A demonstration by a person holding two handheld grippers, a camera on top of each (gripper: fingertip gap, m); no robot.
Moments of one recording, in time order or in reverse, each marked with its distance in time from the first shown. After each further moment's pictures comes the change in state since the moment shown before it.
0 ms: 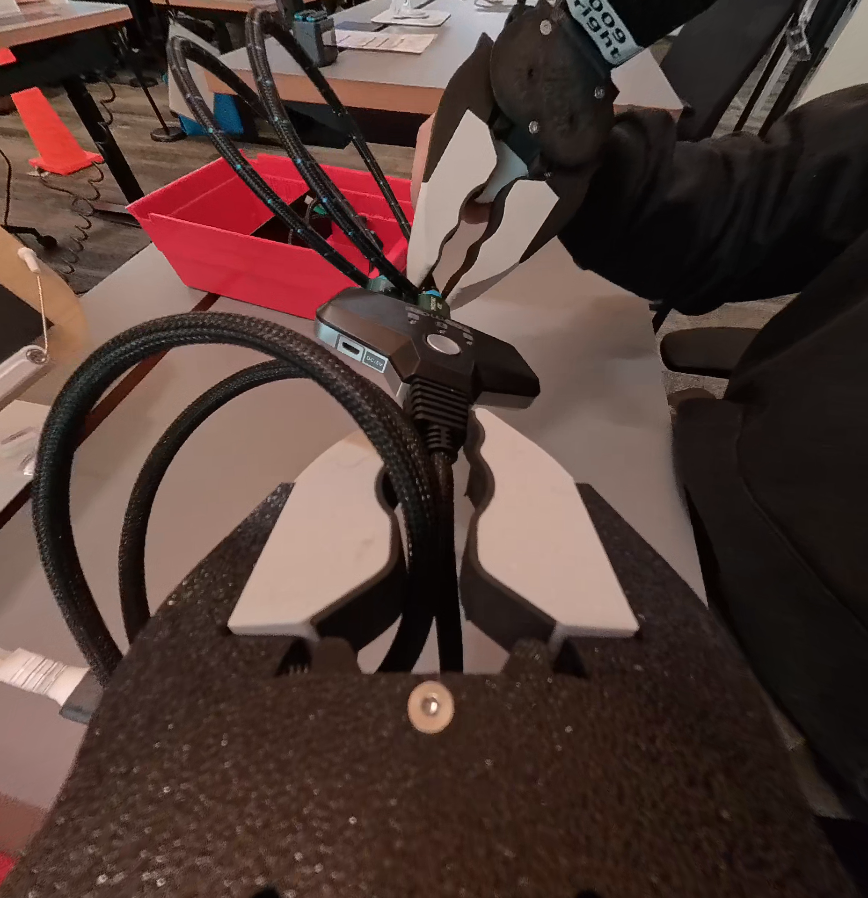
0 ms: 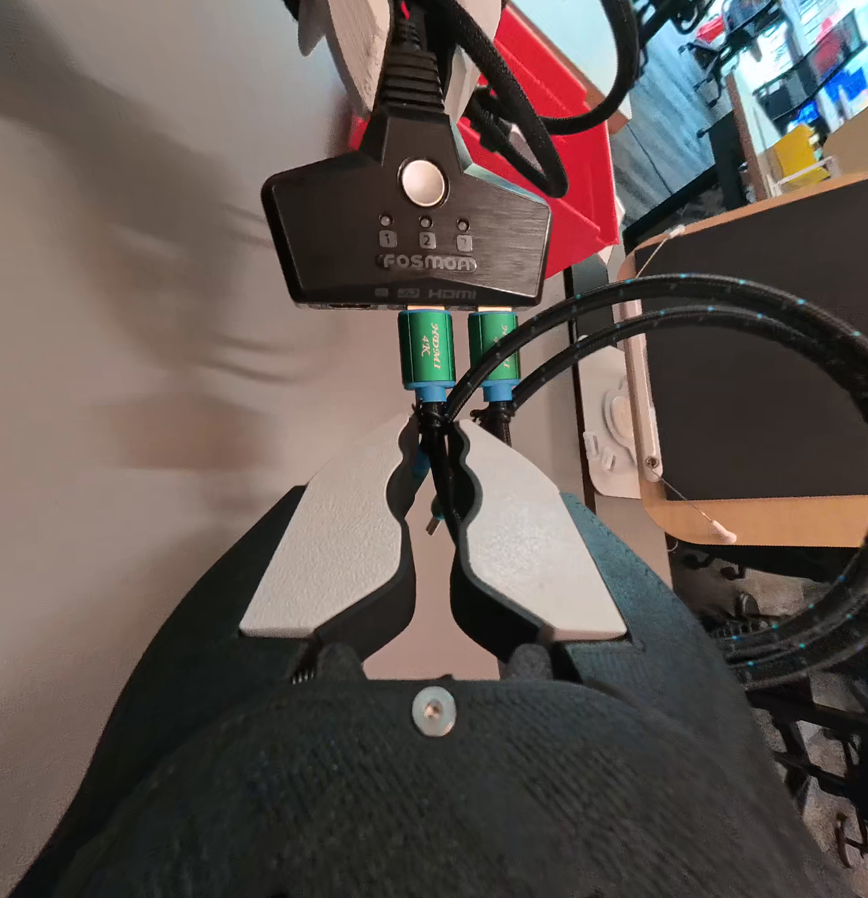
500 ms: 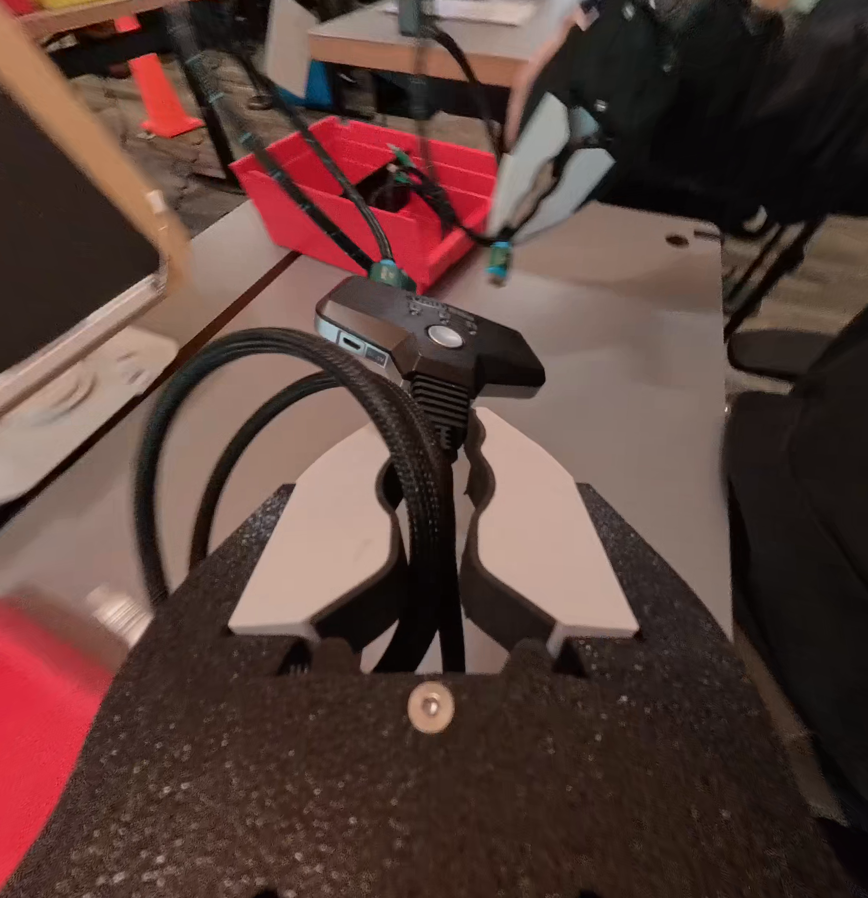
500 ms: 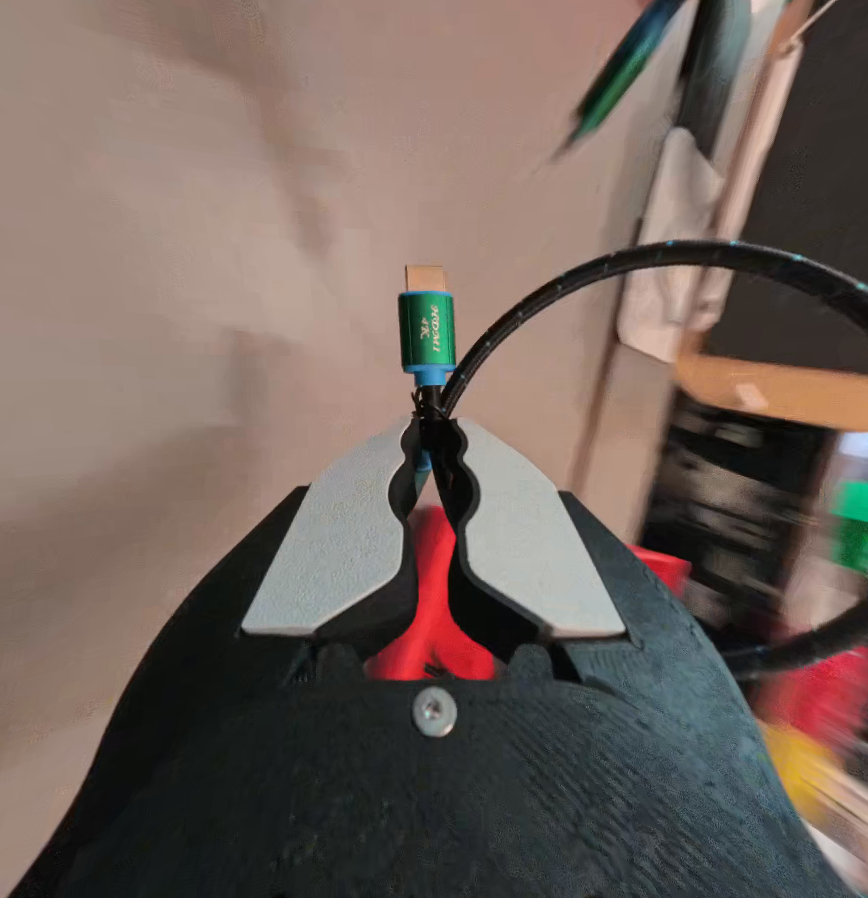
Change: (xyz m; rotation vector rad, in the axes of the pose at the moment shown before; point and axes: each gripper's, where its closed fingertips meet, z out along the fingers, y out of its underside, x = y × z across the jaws) left arm -0.019 0.015 -0.038 -0.037 -0.156 -0.044; right arm -0.002 0.097 -0.040 -0.393 -0.095 -0.172
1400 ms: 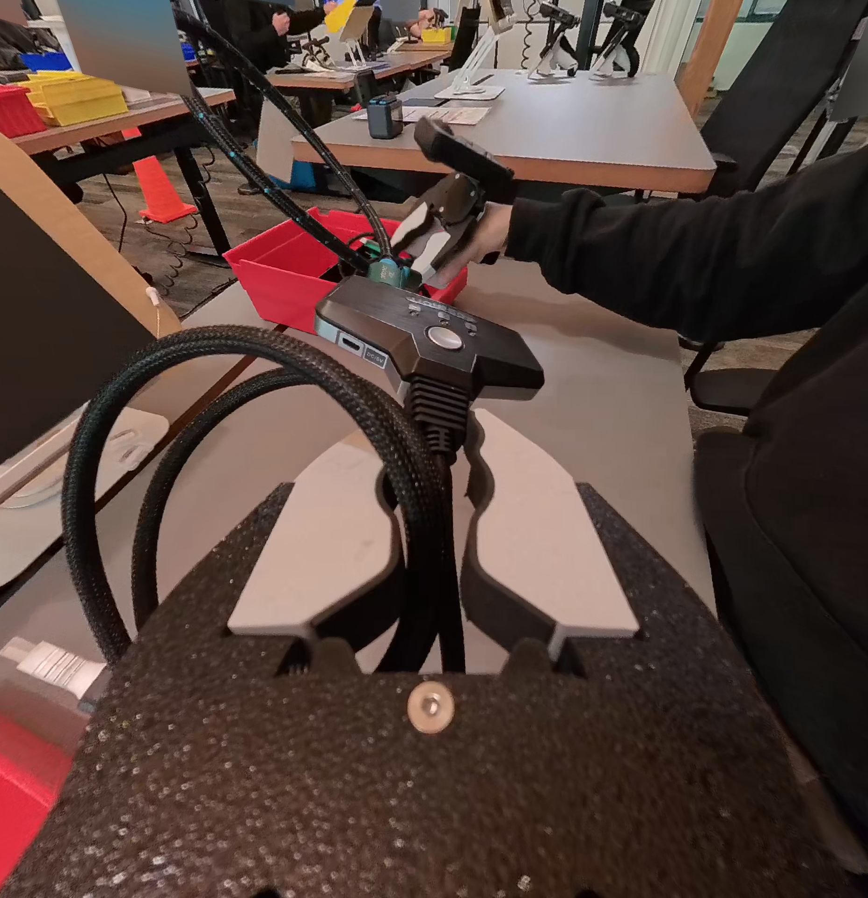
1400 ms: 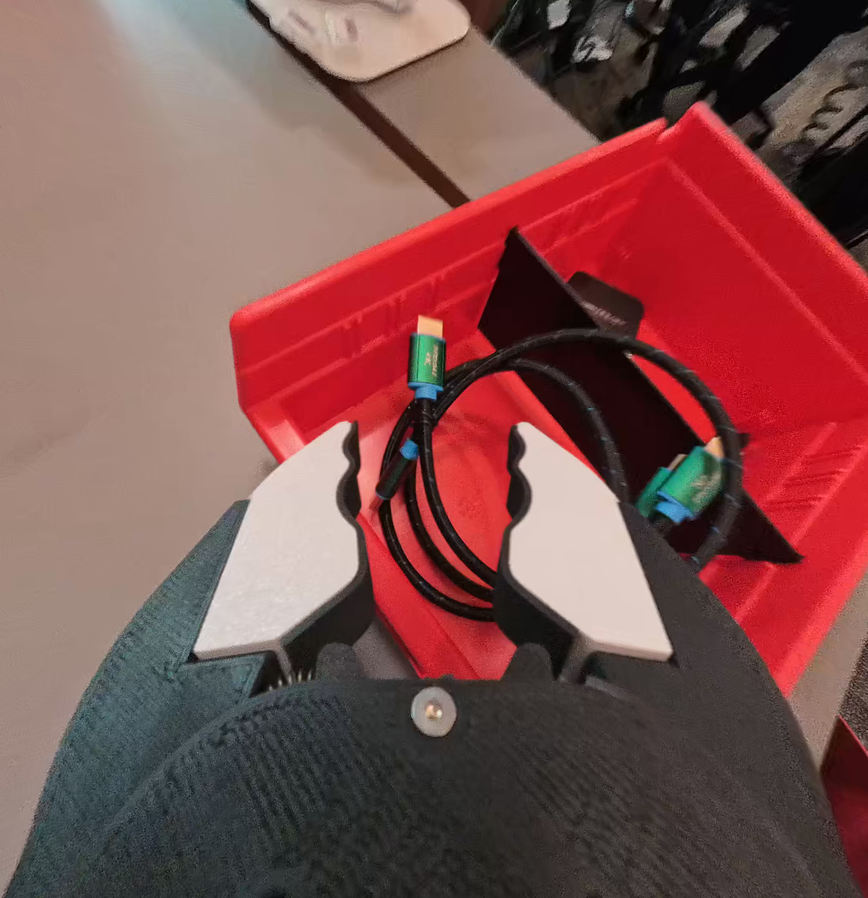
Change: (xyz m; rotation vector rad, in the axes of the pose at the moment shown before) left arm 0.013 -0.034 -0.003 0.122 0.040 0.038; right arm 0.059 0.191 0.043 0.113 0.252 0.988
